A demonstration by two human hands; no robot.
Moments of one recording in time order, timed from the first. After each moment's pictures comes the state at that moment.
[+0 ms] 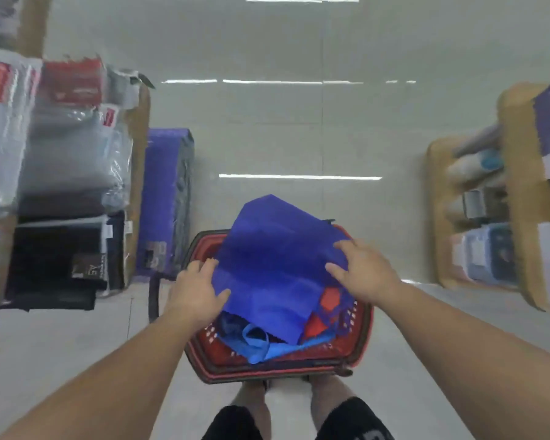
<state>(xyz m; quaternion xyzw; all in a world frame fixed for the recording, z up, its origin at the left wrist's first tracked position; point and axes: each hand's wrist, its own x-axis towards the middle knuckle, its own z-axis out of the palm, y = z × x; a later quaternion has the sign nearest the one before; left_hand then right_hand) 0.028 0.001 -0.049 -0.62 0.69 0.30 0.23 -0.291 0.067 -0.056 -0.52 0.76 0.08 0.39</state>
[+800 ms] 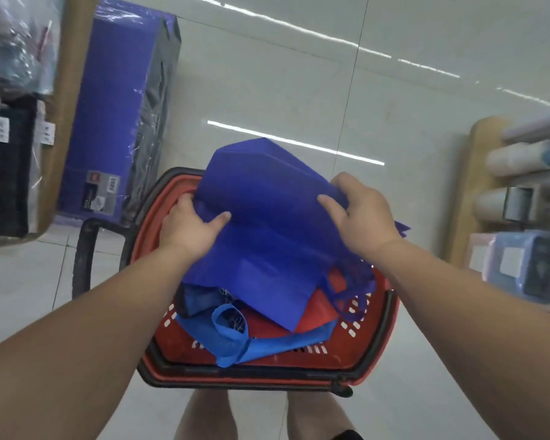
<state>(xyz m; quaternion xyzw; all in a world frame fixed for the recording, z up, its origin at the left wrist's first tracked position) 0.035 -0.022 -0.251 -0.76 0.49 0.43 0.03 -0.251 0.006 -0.186 -0.59 0.73 -0.09 0.32</state>
